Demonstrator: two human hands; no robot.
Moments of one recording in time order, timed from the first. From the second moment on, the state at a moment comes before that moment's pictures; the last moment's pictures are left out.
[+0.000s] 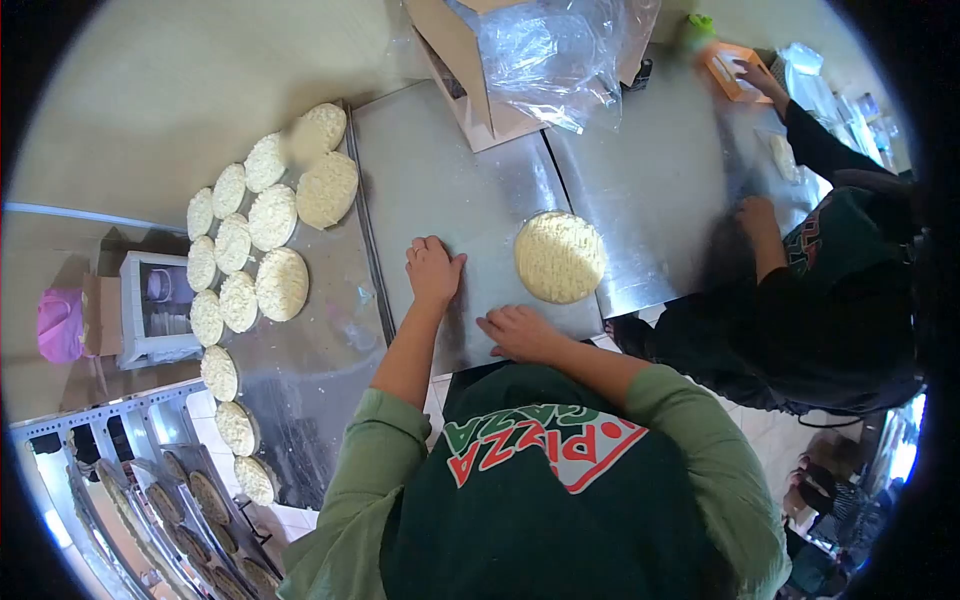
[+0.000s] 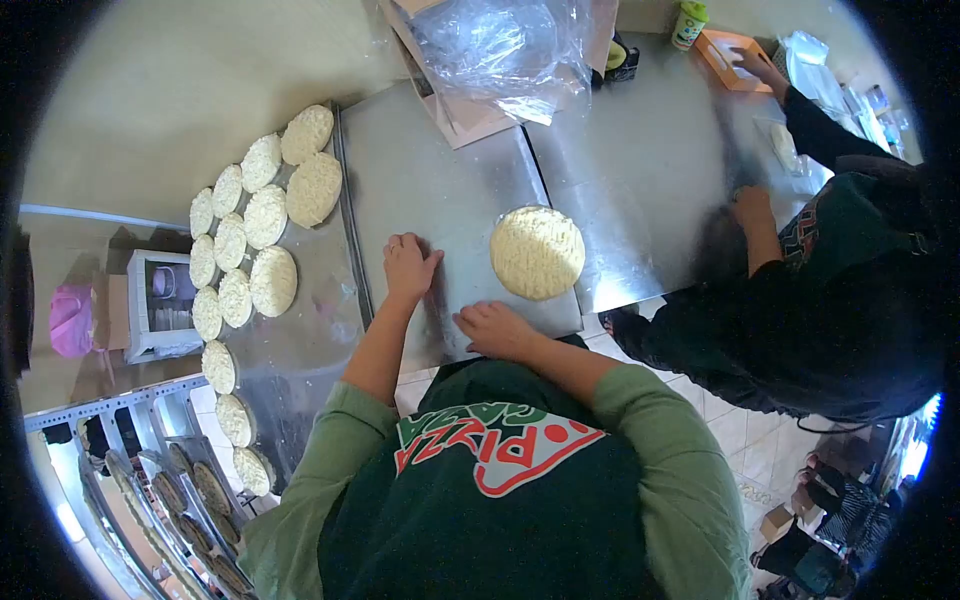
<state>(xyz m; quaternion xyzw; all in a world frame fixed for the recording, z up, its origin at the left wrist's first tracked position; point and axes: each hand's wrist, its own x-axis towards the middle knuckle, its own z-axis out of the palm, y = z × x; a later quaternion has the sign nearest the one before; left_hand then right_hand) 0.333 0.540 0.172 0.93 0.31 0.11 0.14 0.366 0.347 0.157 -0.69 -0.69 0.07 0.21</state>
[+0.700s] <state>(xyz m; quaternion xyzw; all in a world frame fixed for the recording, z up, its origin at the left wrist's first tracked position) 0.378 0.429 0.180 0.98 0.00 0.06 0.17 0.422 0.225 0.142 -0.82 0.03 0.20 0.53</state>
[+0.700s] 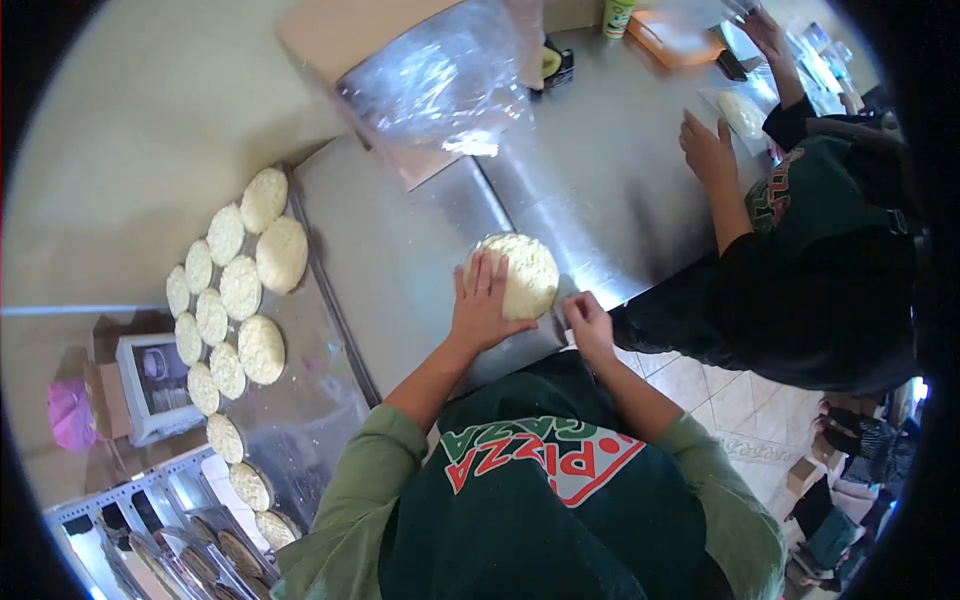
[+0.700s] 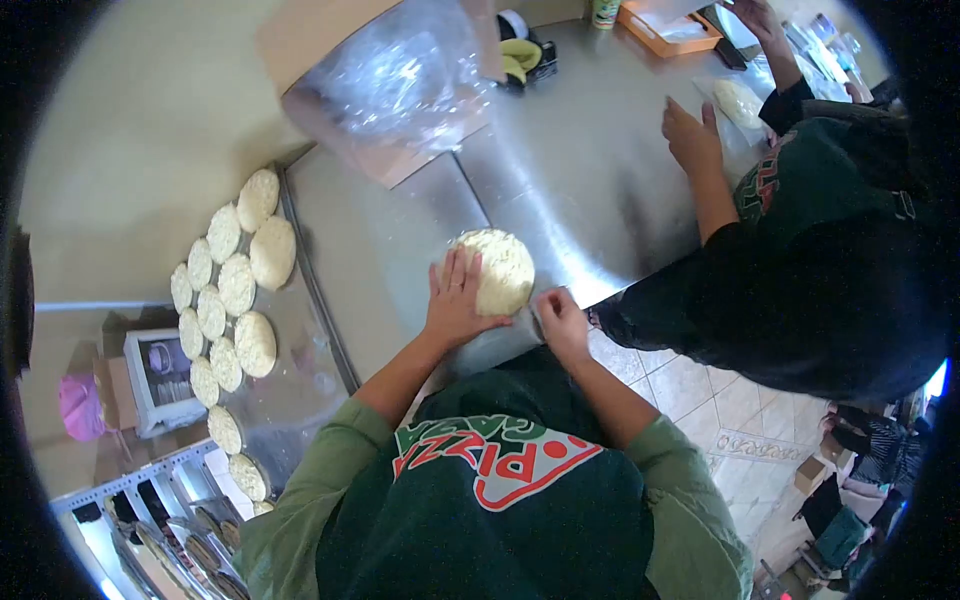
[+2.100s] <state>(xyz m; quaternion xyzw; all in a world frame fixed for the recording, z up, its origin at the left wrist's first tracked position) 0.347 0.483 0.148 0.77 0.27 0.14 0.55 0.452 0.283 0.207 -0.92 -0.21 0.04 0.34</state>
